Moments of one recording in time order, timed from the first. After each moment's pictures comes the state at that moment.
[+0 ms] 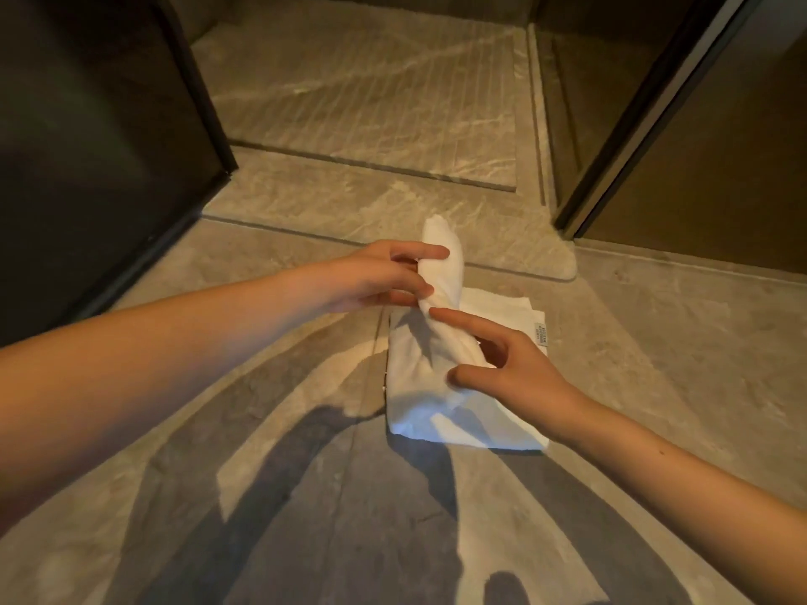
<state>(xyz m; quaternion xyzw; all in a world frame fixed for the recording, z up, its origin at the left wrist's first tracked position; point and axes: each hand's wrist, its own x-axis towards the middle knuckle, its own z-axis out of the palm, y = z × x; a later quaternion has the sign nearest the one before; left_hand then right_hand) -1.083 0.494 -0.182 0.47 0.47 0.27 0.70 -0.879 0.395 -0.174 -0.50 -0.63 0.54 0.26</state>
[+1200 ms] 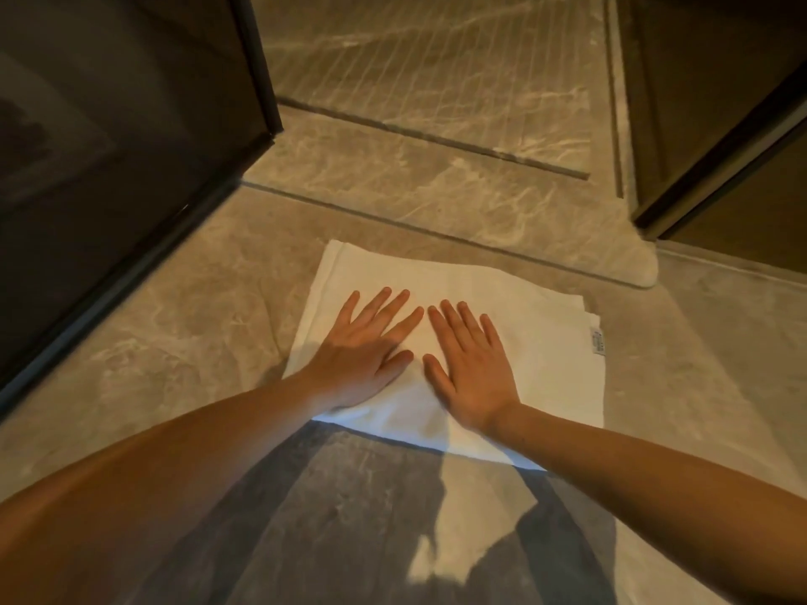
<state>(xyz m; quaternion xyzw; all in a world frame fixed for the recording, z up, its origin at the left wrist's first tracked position) -1.174 0.435 -0.335 0.83 0.55 0.04 0.10 -0.962 0.446 -0.330 -0.51 -0.86 0.08 0.01</state>
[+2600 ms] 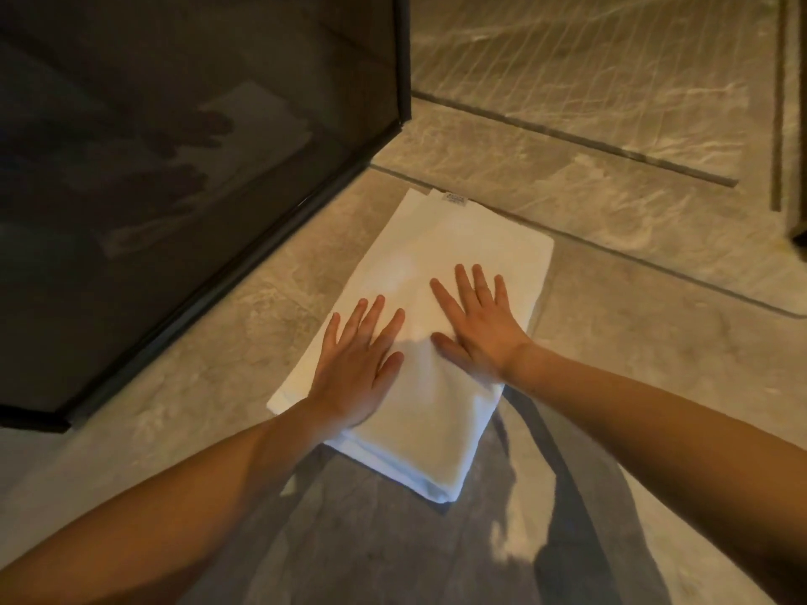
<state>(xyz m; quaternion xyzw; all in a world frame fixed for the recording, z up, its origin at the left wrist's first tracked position) -1.258 0.329 -0.330 0.67 0.74 0.02 0.11 -1.070 0.465 -0.317 -0.35 -0.93 0.08 -0.09</state>
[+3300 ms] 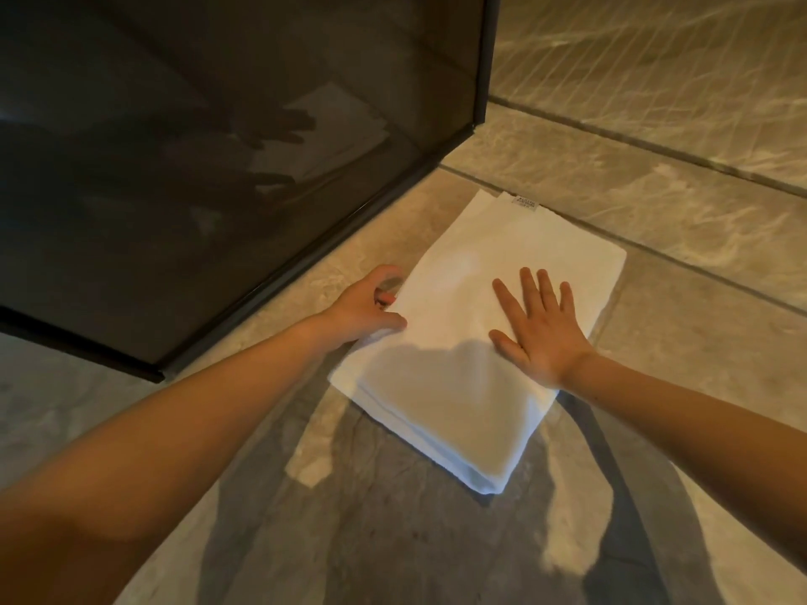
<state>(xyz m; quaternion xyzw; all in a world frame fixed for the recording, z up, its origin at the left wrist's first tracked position) -1.338 0.349 -0.276 0.44 0.76 0.25 0.41 -1.070 0.466 -0.326 -0.37 -0.92 0.04 -0.11</state>
